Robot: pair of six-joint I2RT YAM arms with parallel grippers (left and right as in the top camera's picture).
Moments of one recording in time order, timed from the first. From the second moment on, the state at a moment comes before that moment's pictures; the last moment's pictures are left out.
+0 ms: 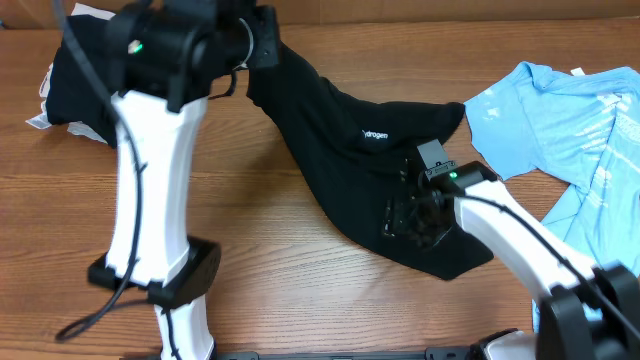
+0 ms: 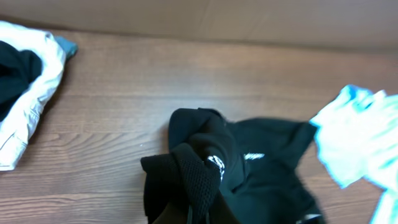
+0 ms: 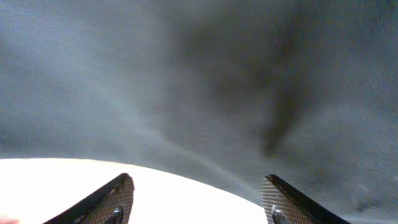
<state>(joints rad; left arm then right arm) -0.32 2.03 2.82 -1.58 -0.01 -0.39 0.38 1.55 0.97 -0.87 -0.26 0.50</state>
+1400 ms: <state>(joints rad) -0.30 1.85 2.84 -1.58 -0.12 -0.47 0.65 1.33 1.03 -0.78 -0.10 0.65</state>
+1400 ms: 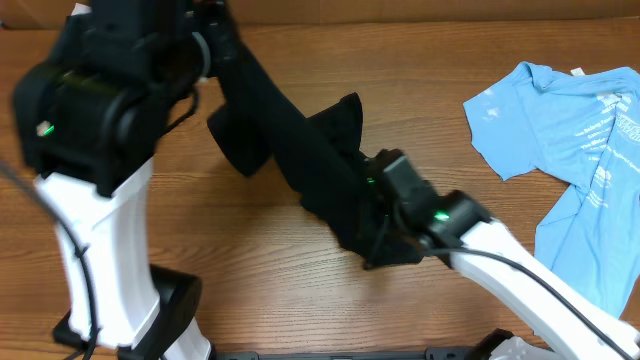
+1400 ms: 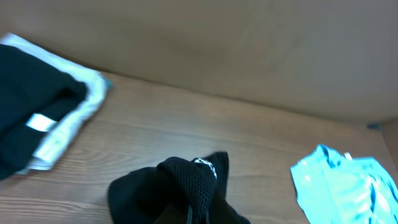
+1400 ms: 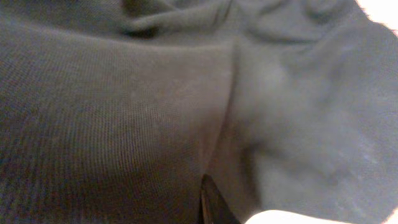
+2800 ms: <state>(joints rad) -0.28 2.09 2.72 -1.64 -0.22 -0.42 0.27 1.73 1.45 -0.72 0.05 0.56</state>
